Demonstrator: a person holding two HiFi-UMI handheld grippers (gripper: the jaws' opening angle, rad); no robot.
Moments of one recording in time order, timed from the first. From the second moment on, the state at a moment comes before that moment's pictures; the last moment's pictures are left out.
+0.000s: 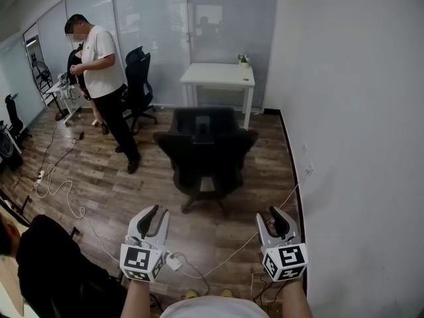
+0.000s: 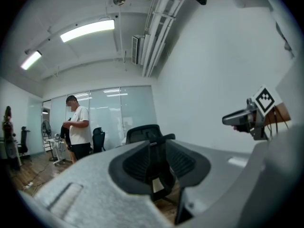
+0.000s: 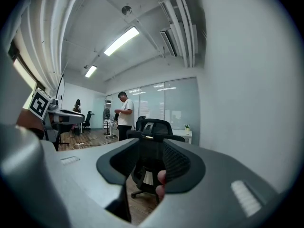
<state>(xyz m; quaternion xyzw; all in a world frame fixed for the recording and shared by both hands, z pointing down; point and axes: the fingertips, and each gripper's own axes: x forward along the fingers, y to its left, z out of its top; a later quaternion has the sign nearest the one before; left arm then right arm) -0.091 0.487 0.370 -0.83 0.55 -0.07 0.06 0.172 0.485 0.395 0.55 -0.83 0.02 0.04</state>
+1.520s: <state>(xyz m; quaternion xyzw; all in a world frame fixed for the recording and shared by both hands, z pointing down) -0.115 0.185 0.398 -0.84 0.54 -0.08 0.04 0.151 0.187 0.415 0.53 -0.84 0.02 0.05</state>
